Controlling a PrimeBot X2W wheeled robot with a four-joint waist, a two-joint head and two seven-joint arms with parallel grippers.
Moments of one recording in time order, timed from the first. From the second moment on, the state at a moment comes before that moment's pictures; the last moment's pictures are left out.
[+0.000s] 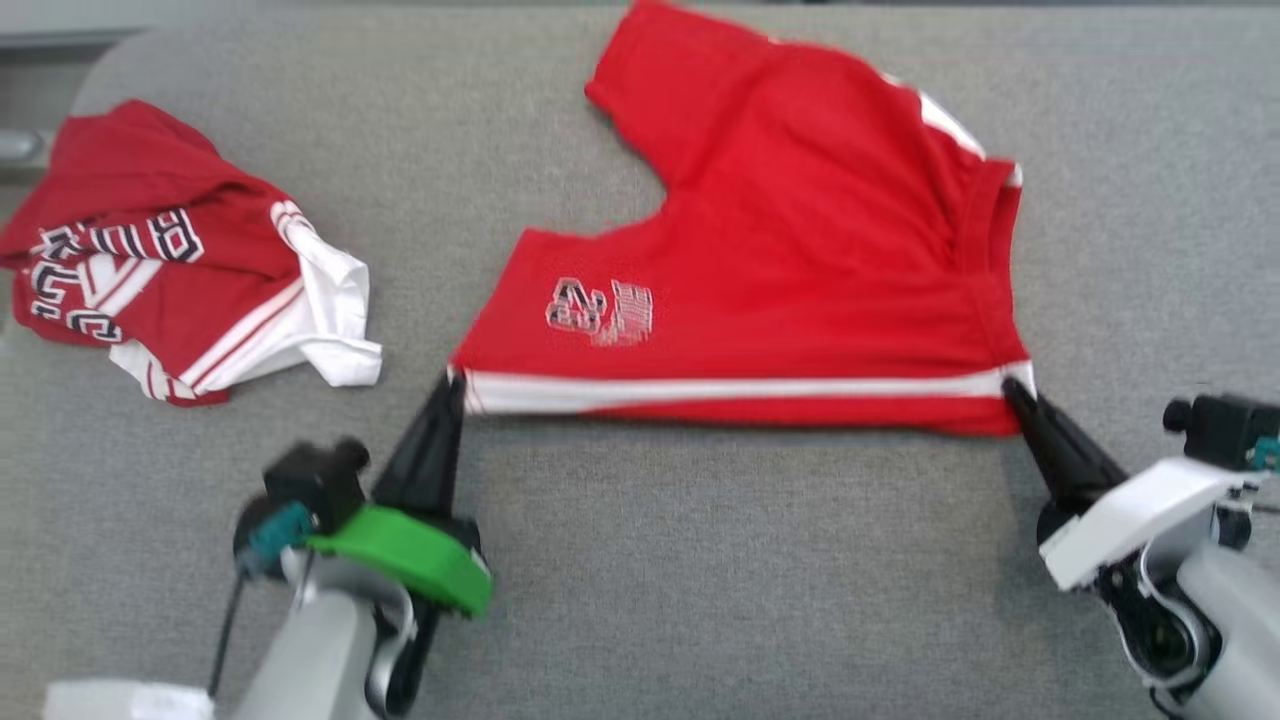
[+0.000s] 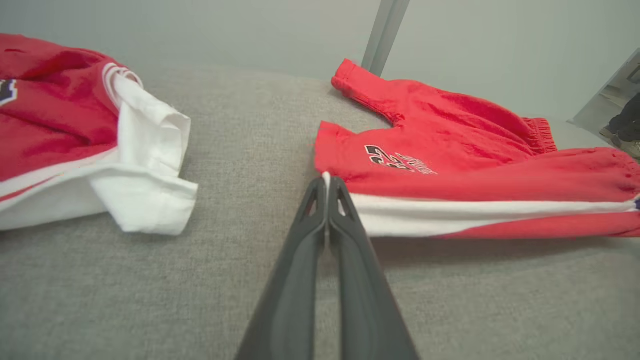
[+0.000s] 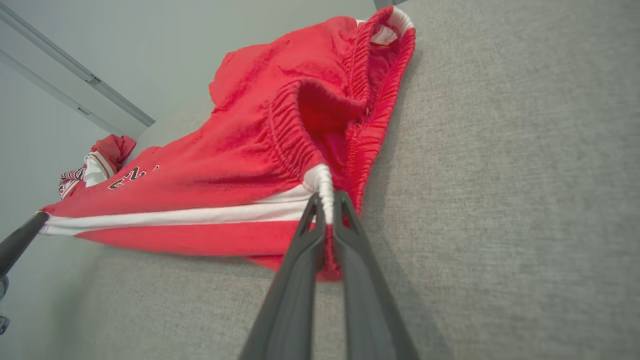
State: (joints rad) left arm -0.34 0.14 -0.33 0.43 -0.46 -0.13 -0.26; right arm -0.35 -0.57 0.58 0.34 1.08 0.13 -0.26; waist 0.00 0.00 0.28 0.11
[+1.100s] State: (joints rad) left arm 0.11 0.16 -0.32 0.43 -0.47 -0.13 -0.26; right arm 0.04 -0.49 0.67 0.36 1.17 0.13 -0.26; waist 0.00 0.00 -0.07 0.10
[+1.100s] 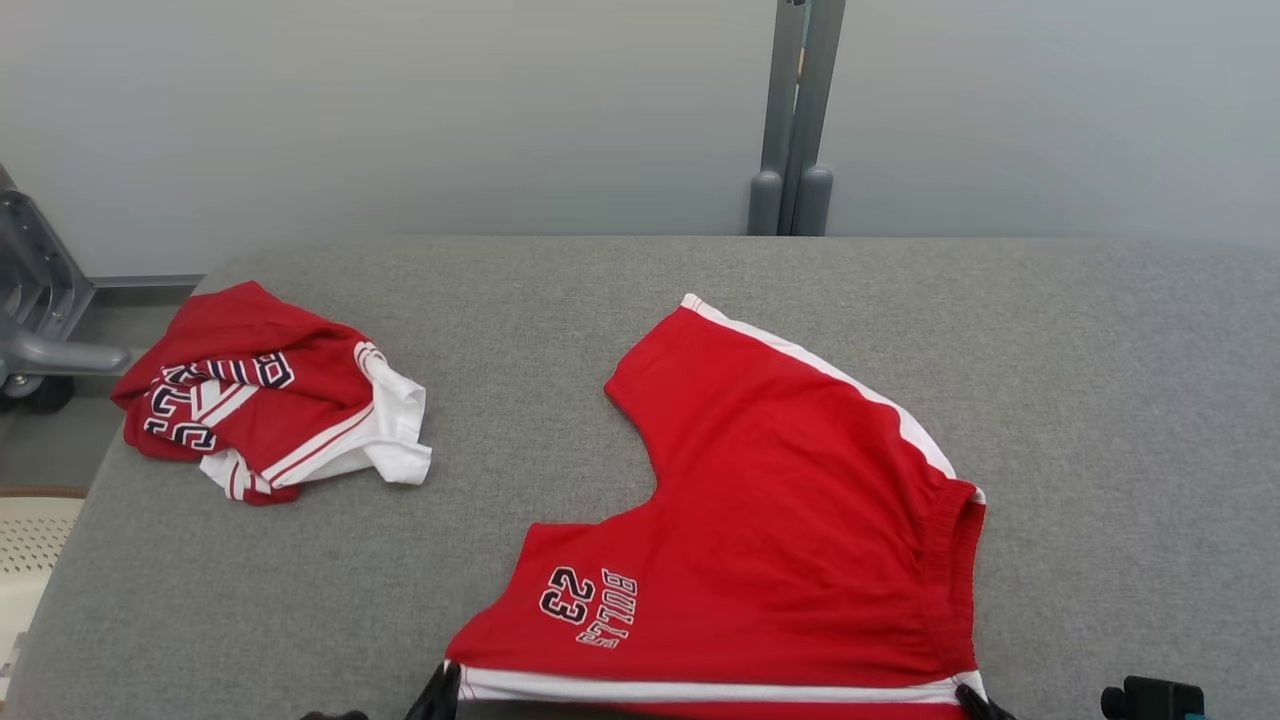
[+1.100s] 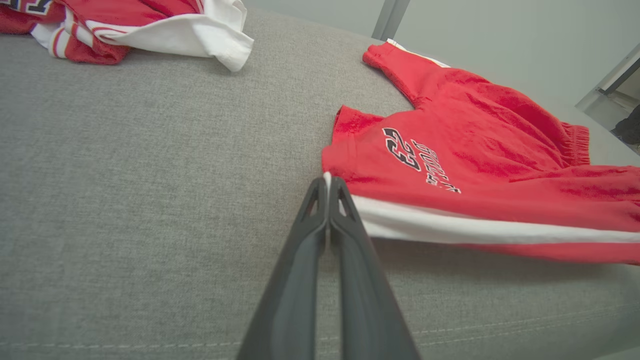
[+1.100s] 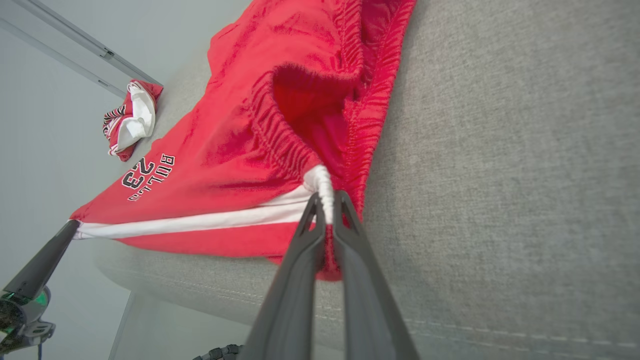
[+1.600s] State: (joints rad) left arm -0.30 0.21 -0.38 0.40 -0.45 -0.13 -0.26; right arm -0.13 -0.44 0.50 0.25 1.21 0.13 -0.26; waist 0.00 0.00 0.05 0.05
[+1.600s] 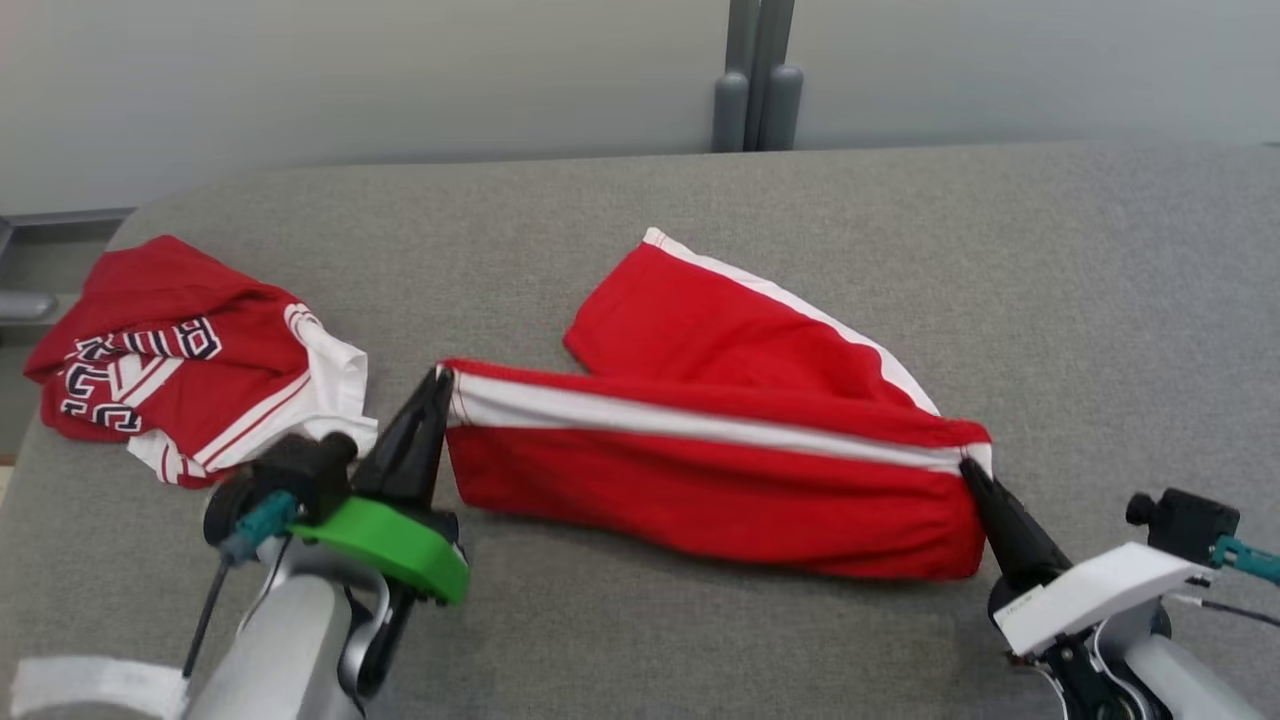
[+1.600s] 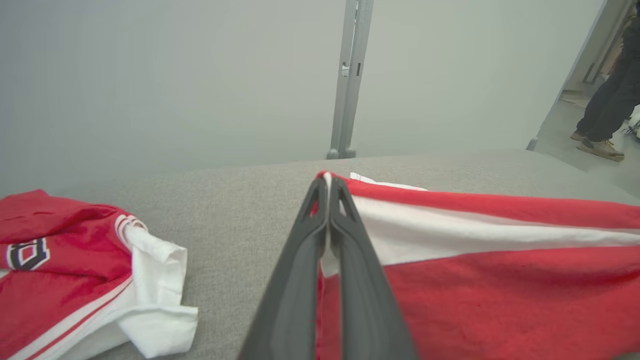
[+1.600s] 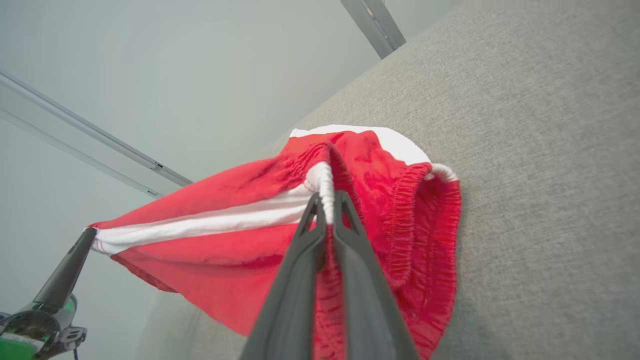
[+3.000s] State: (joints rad) left arm -0.99 0.18 -0.45 0.94 -0.29 -0.12 -0.26; right arm -0.38 -0.19 0.40 0.27 1.03 0.13 -0.26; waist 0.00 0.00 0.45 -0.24
